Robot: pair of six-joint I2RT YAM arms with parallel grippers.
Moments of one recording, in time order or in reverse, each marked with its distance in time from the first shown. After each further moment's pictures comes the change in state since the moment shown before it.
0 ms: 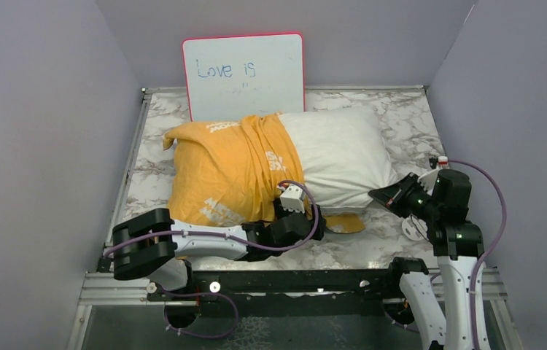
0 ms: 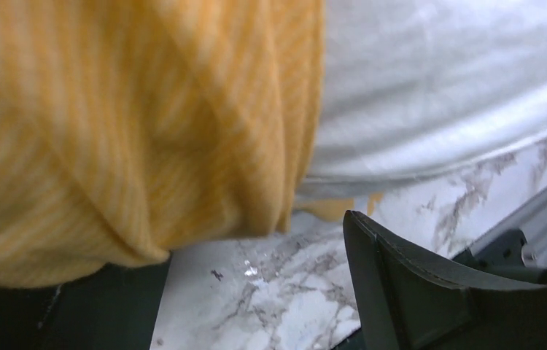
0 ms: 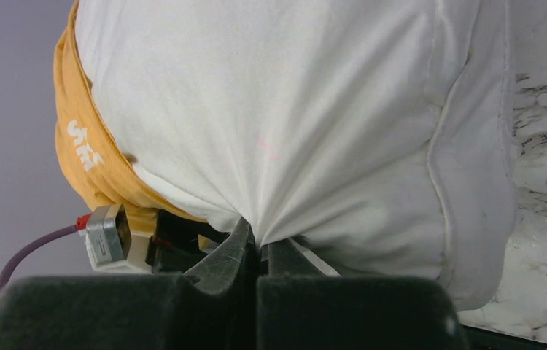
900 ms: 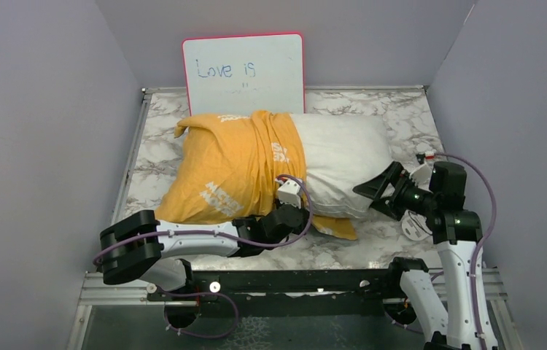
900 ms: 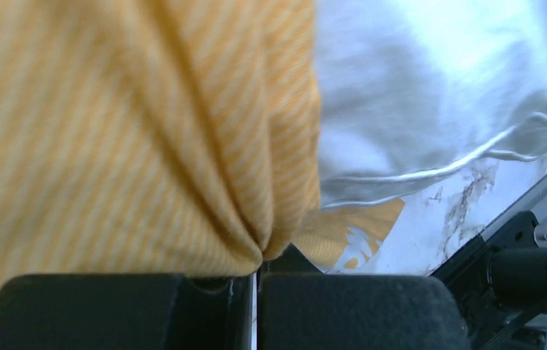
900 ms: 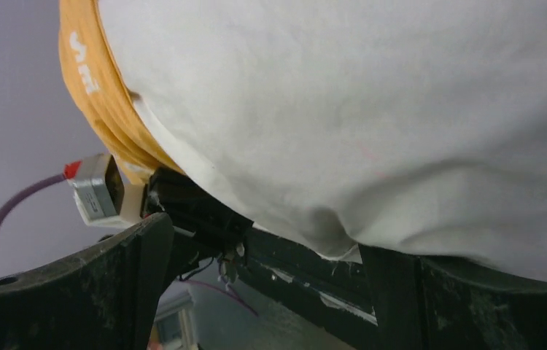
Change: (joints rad) left arm 0.057 -0.085 -0.032 0.003 0.047 0.116; right arm 0.000 0.129 0.092 -0.071 -0.116 -0.080
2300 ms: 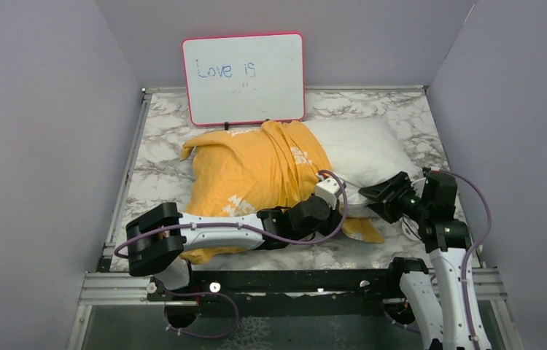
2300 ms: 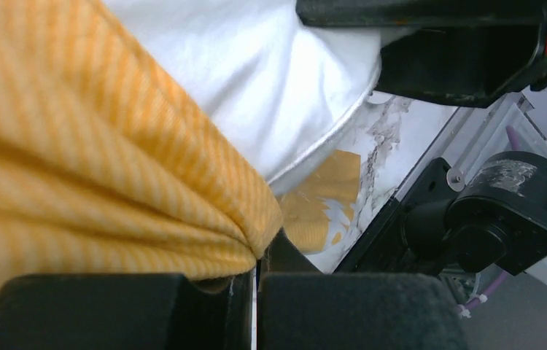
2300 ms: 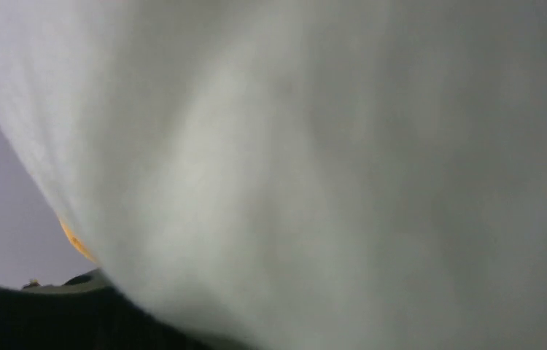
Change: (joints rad) left arm -0.037 0.191 0.301 -0.045 0.254 0.156; right arm 0.000 -0.115 -0.233 0.144 0.102 0.270
